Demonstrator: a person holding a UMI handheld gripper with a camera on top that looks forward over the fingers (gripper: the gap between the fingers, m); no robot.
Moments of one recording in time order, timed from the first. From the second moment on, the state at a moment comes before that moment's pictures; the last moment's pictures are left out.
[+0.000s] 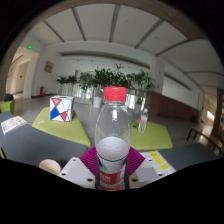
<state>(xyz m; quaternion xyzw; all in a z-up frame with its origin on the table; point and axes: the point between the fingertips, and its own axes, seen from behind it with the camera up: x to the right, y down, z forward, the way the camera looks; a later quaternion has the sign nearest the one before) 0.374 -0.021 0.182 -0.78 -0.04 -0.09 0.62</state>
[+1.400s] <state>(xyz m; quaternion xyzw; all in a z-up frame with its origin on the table) 0.352 -0.440 0.271 -0.83 0.02 -0.08 0.56</state>
